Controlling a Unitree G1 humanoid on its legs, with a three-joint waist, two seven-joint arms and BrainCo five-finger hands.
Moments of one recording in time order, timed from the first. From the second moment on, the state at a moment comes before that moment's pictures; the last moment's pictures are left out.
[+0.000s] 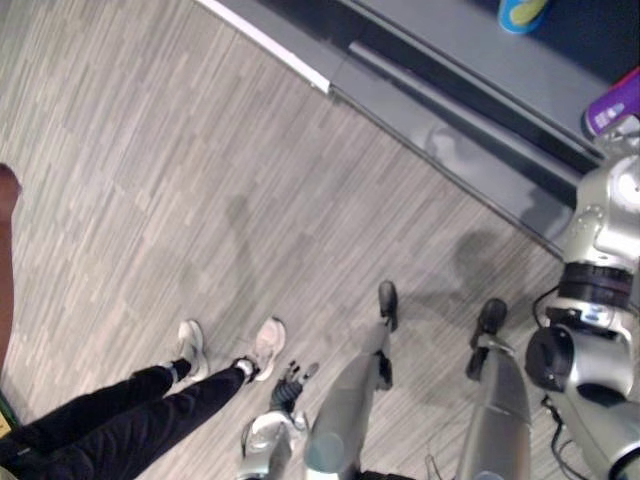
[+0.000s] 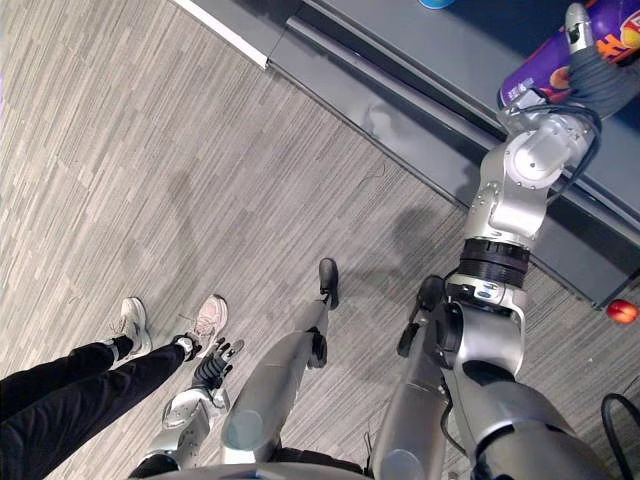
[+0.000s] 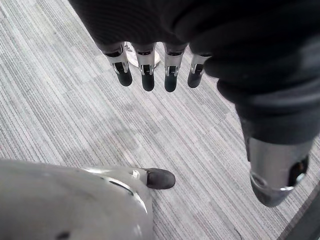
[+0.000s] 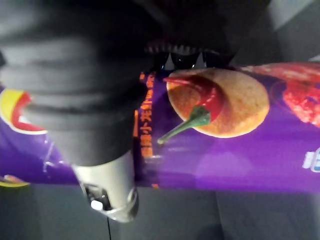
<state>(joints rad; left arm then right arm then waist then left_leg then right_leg) -0.02 0.04 -0.04 0.84 -0.35 -0.16 0.04 -0.97 -0.35 -0.47 0.32 0.10 -0.14 -0.56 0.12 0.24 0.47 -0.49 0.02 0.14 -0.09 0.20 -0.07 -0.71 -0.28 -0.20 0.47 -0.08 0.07</state>
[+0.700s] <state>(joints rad) -0.02 -0.04 -0.03 0.72 -0.43 -0.17 0.02 -1.02 -0.40 -0.40 0.17 0.10 -0.15 -0.58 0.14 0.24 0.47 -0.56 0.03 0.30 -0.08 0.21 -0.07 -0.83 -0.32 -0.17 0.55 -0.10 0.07</state>
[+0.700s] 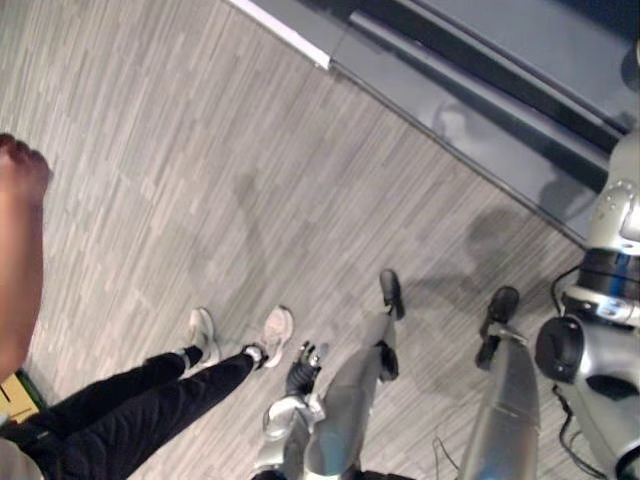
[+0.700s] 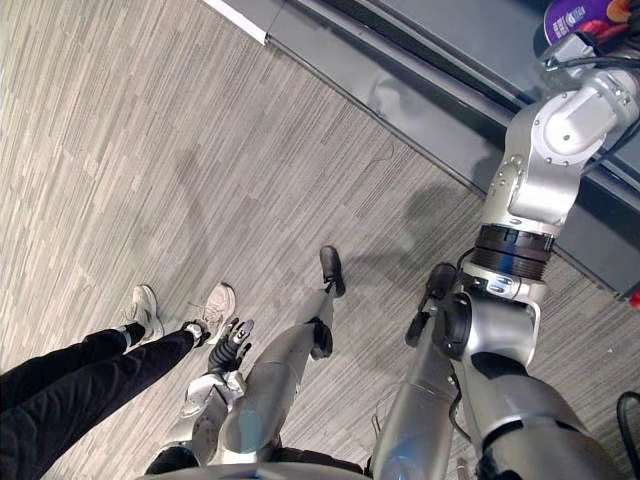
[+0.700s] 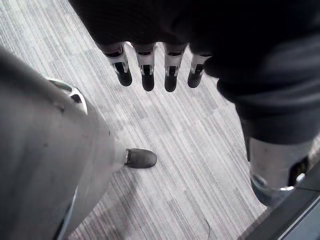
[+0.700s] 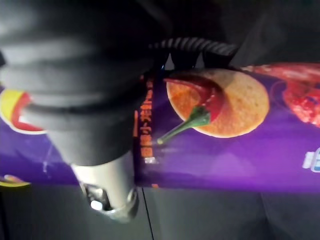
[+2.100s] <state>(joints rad) -0.01 -0.04 -0.03 0.67 -0.50 -0.19 0.00 -1.09 -0.52 -0.27 0.30 0.01 -0.14 -0.62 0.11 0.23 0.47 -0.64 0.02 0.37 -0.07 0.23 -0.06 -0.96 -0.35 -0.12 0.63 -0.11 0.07</state>
